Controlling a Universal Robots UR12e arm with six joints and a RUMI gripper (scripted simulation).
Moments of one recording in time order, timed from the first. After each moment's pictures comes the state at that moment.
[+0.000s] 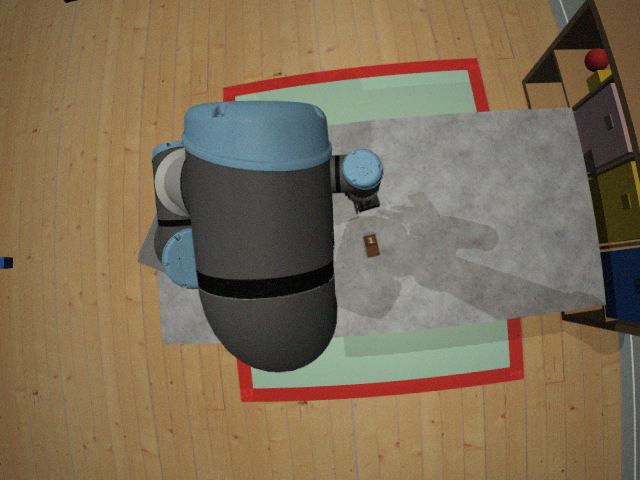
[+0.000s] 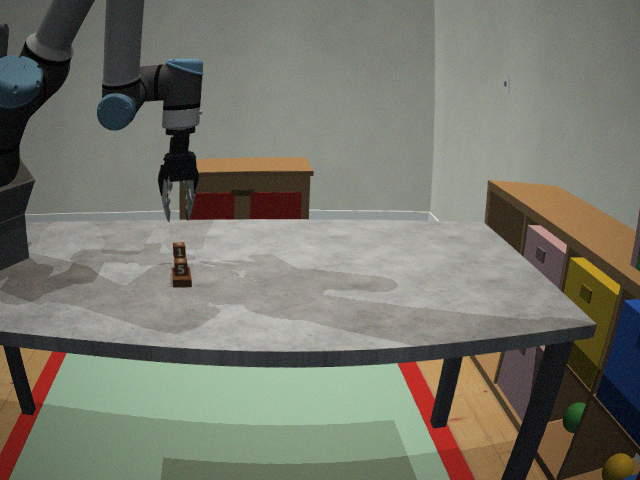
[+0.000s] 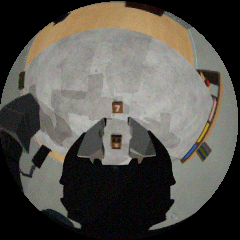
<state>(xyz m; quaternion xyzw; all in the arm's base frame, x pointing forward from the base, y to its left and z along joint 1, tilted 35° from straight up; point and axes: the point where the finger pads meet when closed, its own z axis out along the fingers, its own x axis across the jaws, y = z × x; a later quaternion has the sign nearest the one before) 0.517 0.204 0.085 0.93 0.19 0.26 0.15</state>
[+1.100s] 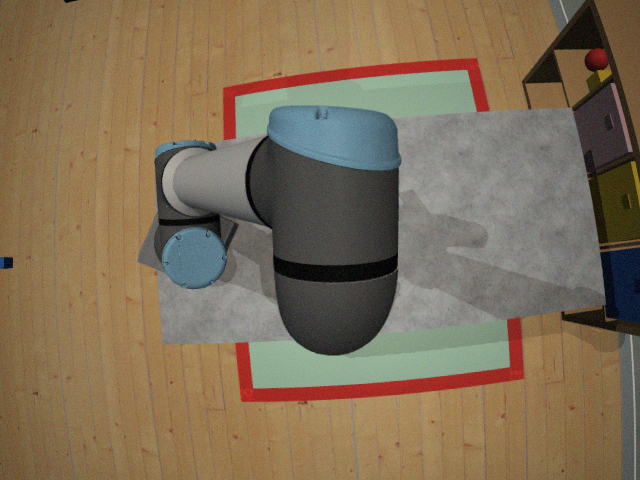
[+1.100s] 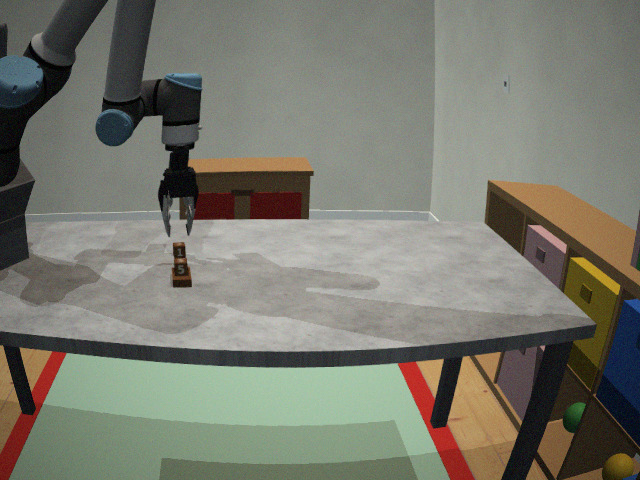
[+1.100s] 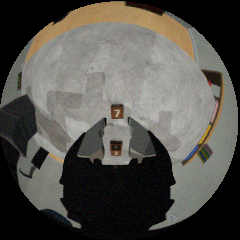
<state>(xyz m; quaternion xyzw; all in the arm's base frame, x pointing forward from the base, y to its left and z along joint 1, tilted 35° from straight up) 0.538 0.197 0.055 0.93 0.19 0.26 0.15</state>
